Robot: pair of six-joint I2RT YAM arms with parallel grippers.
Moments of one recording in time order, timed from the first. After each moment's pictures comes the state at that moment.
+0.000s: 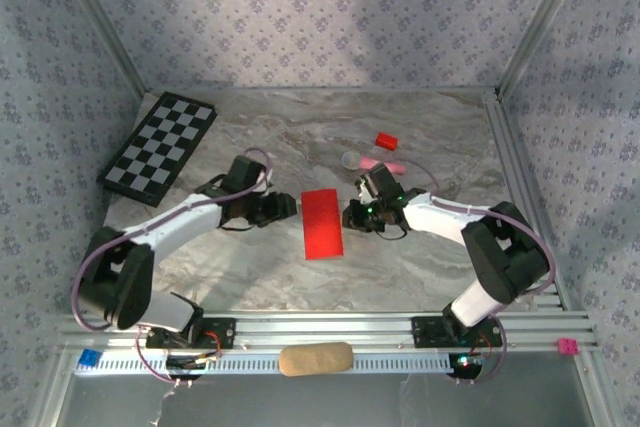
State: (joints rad) left arm -0.53 1.44 0.82 -0.37 0.42 -0.72; right arm 0.59 1.58 0.79 -0.21 -0.39 0.68
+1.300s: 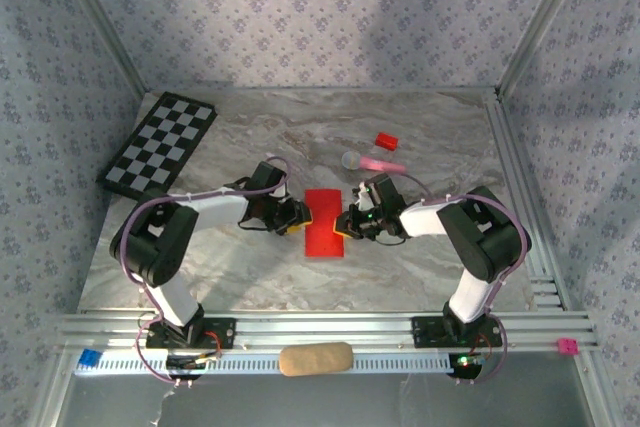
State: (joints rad) left arm -0.57 1.70 0.84 -0.21 0.50 -0.86; right arm 0.55 1.73 0.66 0.18 -0.60 0.82
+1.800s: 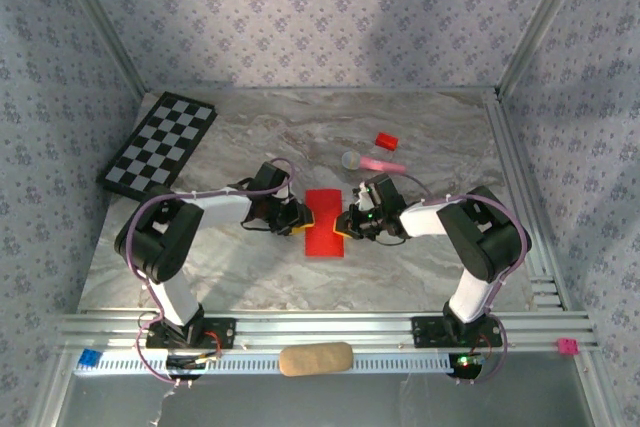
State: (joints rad) left arm -0.58 1.73 0.85 -0.18 0.53 -0.87; right arm 0.54 1.73 0.66 0.18 -0.60 0.83
